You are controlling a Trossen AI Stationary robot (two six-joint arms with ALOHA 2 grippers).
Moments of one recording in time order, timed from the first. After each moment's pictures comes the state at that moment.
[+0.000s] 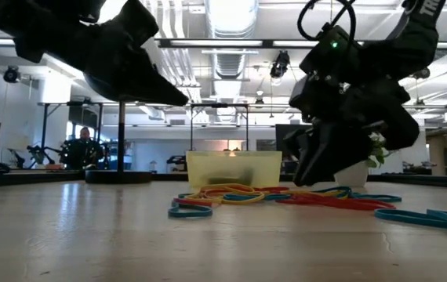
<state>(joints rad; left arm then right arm) -0.21 1.36 0.54 0.43 -0.35 -0.02 0.02 1.68 0.59 0.29 -0.28 -0.09</state>
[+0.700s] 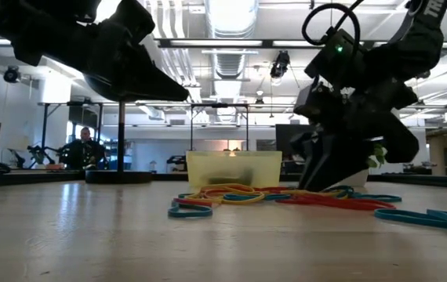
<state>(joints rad) -0.21 1.34 0.50 0.51 -0.36 -0.02 0.02 1.68 0.57 0.27 -0.17 -0.11</state>
